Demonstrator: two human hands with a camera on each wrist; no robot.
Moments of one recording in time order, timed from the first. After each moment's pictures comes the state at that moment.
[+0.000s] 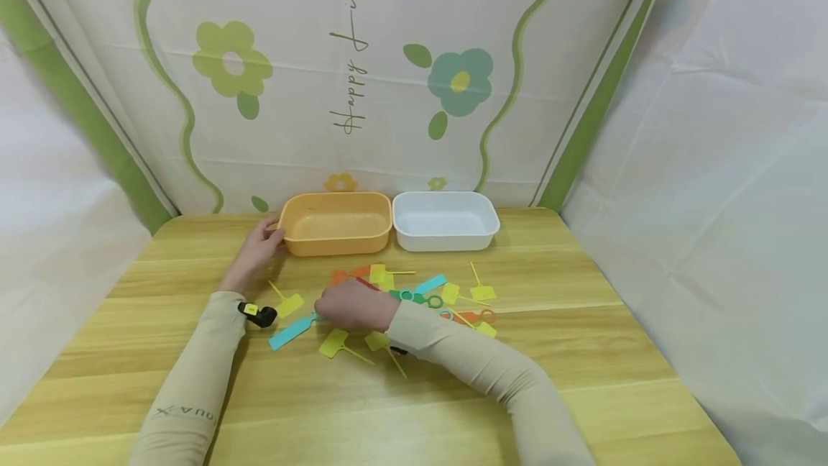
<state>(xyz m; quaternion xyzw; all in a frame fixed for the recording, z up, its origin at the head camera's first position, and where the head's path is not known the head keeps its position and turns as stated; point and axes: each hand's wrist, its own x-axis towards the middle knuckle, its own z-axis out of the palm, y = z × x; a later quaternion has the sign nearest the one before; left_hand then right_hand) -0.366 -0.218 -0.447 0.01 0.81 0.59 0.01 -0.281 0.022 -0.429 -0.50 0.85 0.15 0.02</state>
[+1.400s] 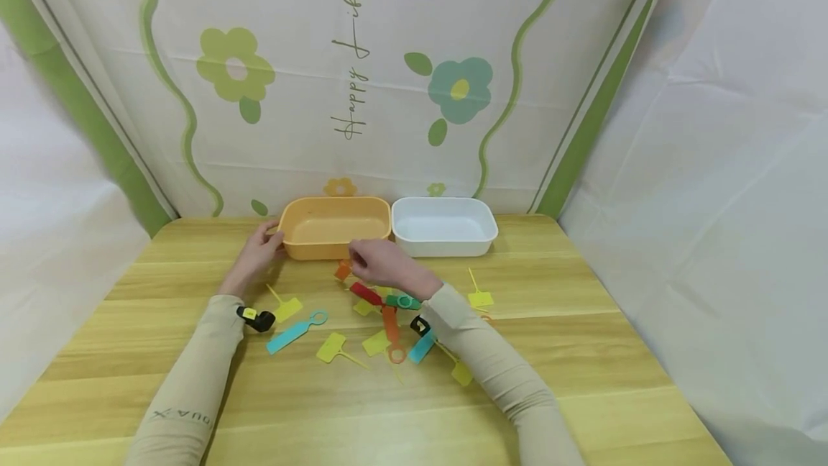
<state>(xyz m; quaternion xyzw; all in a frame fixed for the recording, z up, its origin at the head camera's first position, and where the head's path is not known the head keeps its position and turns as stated) -0.367 -0.217 -0.449 0.00 0.81 0.59 0.00 -0.333 0.084 -0.391 -0.43 0.89 -0.15 -0.07</state>
